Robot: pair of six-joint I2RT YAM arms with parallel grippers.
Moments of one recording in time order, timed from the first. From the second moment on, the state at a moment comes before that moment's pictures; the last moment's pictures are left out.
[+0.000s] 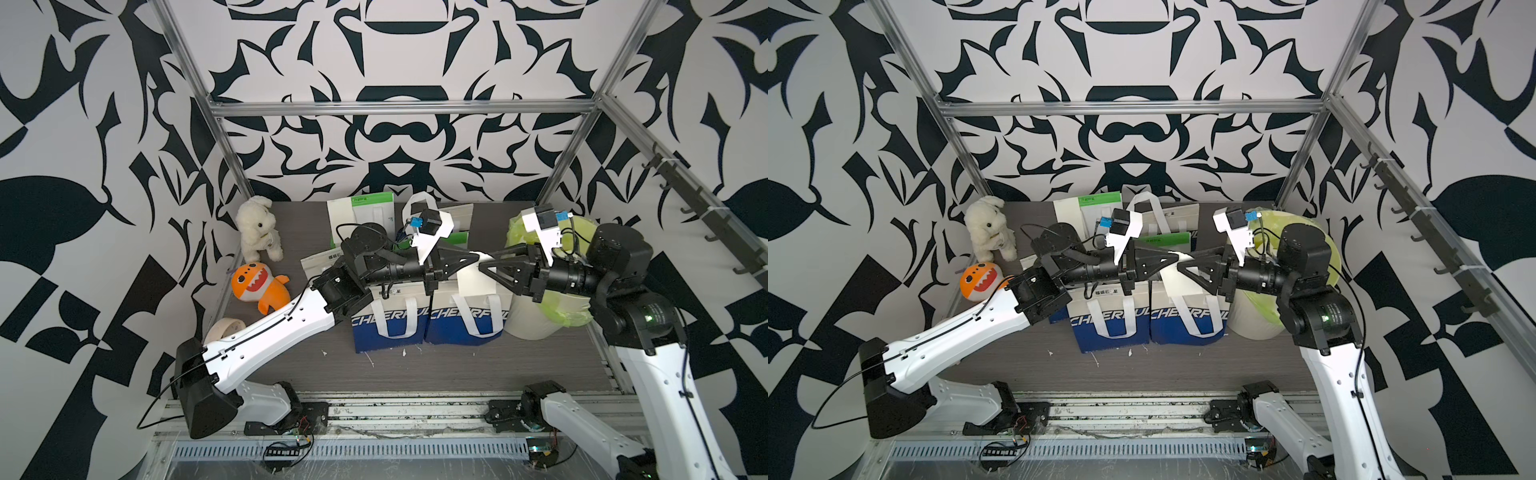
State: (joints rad) left arm -0.98 1.34 1.31 0.21 0.57 -0.17; right arm 0.18 0.88 1.34 -0.67 -1.07 0.25
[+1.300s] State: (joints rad) left arm -0.98 1.33 1.28 0.24 0.54 -0.19; right arm 0.19 0.88 1.31 -0.60 -1.03 0.33
